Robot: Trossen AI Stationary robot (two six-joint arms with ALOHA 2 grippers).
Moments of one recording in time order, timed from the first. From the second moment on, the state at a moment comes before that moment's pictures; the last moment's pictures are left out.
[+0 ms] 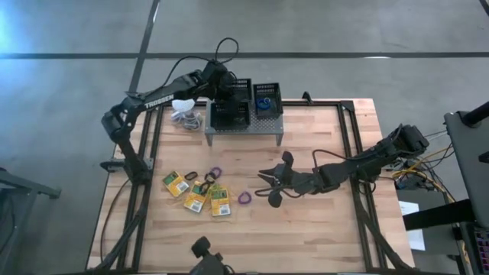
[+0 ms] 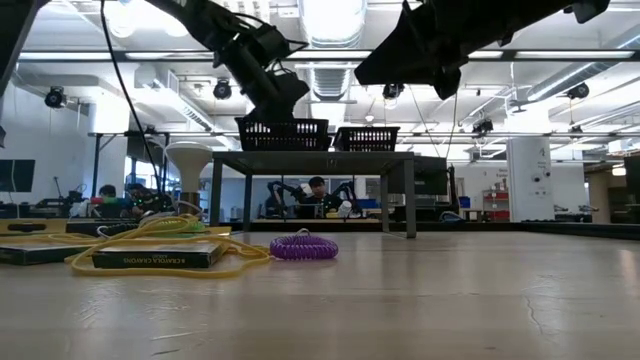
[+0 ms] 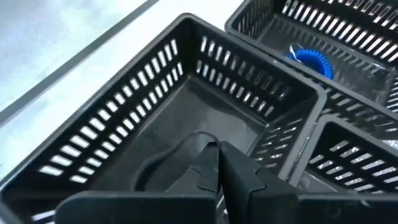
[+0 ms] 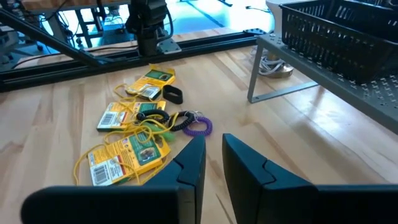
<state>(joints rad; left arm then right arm) 0.67 1.76 1.49 -0.52 0.02 0.00 0.33 1.49 0.78 0.30 0.63 0.33</state>
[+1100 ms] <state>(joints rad) 0.61 1.47 1.50 -0.65 0.06 0.03 0.33 1.49 0.78 0.30 0.63 0.33</state>
